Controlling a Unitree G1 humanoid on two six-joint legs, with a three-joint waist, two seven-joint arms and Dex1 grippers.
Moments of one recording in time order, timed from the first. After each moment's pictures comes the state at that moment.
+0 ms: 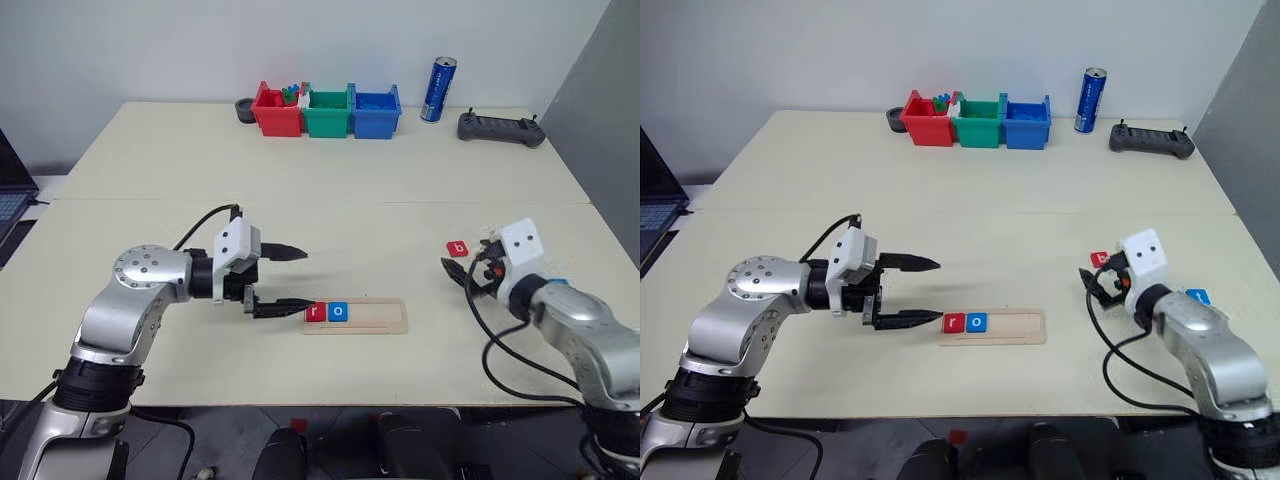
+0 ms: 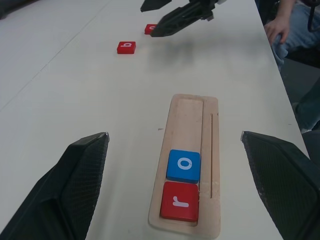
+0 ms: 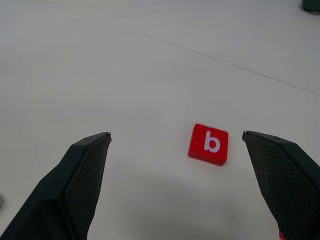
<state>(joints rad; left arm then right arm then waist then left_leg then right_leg) -0.40 0.74 -0.03 -0.18 -0.41 0.41 -1.24 -0.25 -0.57 -0.09 -0.37 0.37 0.82 0.25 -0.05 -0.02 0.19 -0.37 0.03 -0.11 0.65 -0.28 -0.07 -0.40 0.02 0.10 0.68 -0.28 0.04</state>
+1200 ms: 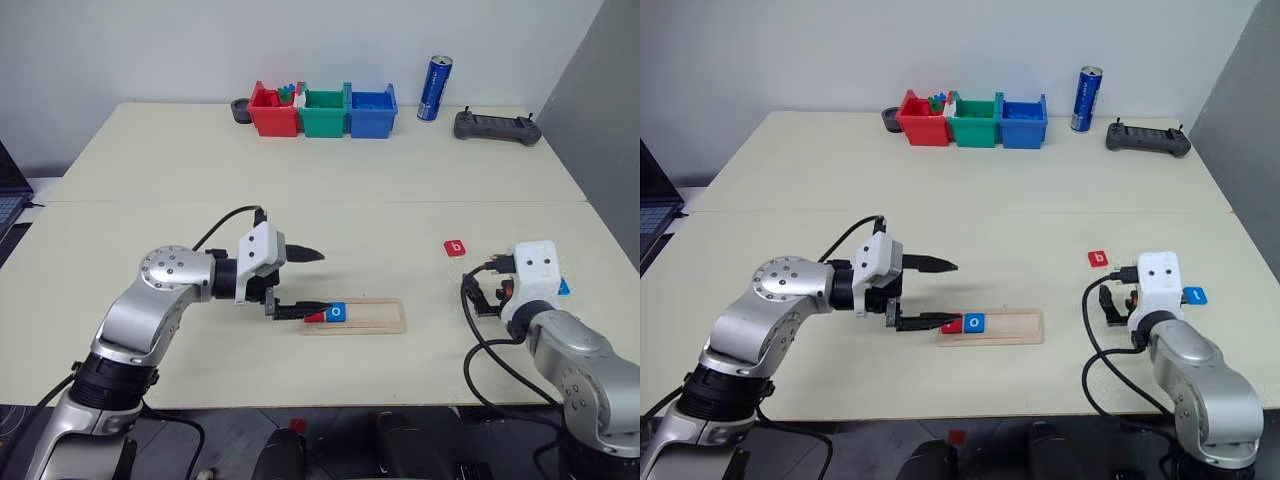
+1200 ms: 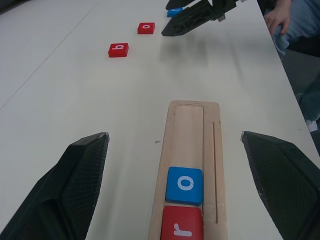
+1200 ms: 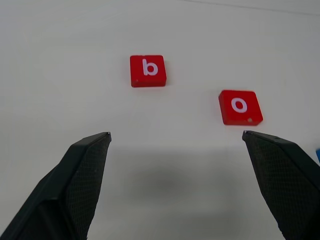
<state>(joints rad) -0.43 0.72 -0.12 -0.21 -0.39 0.40 -1.16 -0.12 -0.32 -0.24 -0.76 0.27 1.27 0.00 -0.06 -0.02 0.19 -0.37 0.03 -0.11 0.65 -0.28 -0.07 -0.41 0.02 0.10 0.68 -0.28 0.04</state>
